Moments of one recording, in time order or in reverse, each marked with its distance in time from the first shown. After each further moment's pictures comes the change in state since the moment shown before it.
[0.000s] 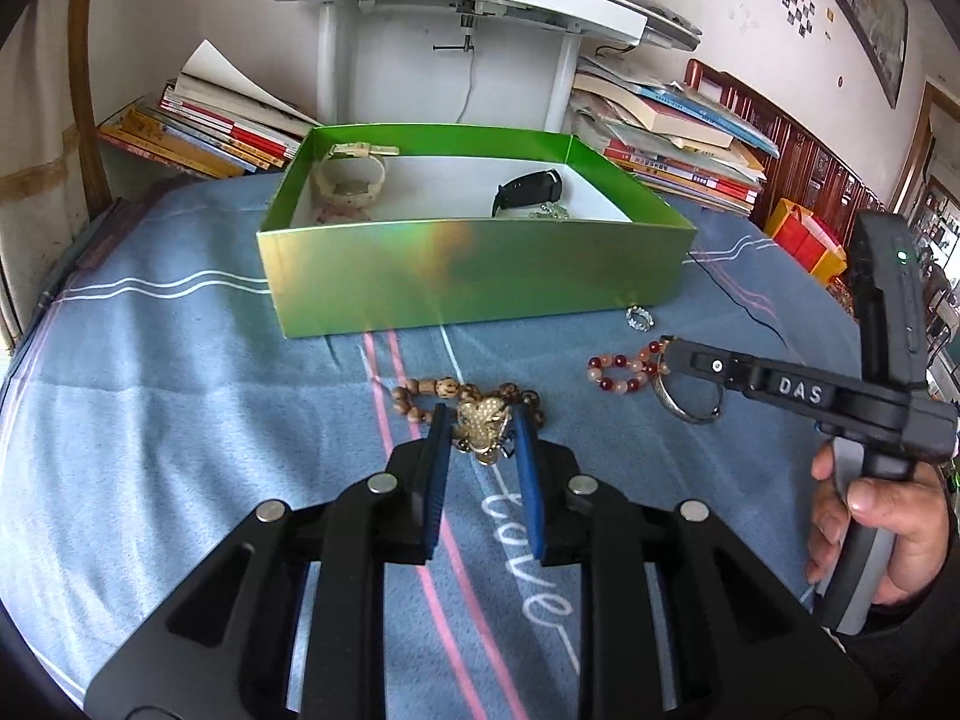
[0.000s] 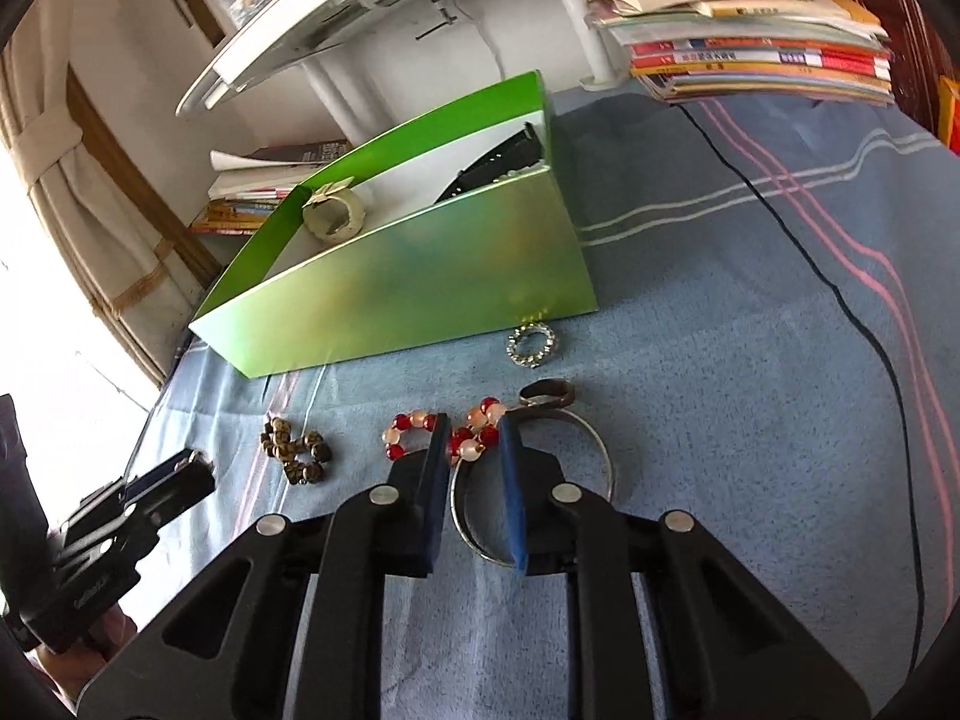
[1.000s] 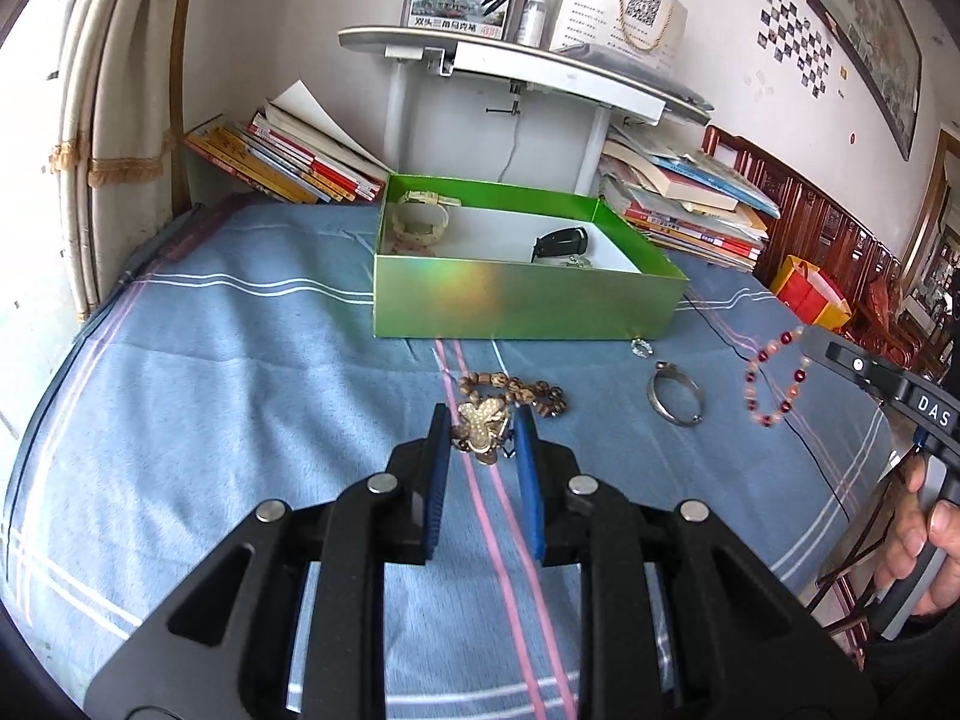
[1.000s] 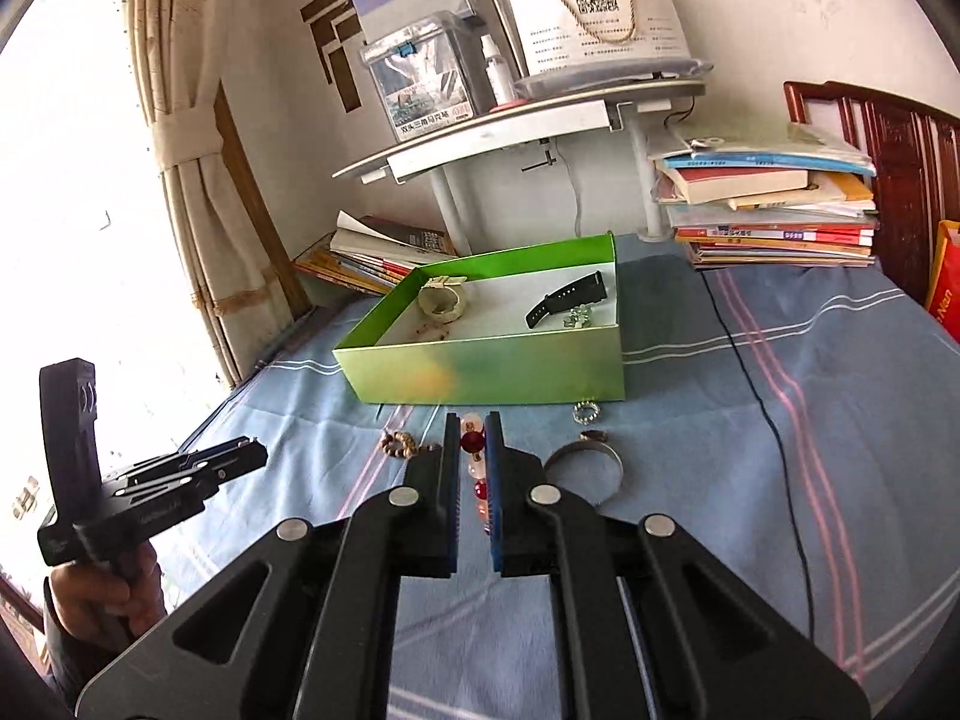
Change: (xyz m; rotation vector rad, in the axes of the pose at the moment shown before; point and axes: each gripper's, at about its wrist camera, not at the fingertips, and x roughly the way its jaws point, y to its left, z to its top) left arm -0.082 0.019 -0.025 -0.076 -0.123 0.046; right arm -0.130 0.056 -0.033 -0.241 -0.248 0.043
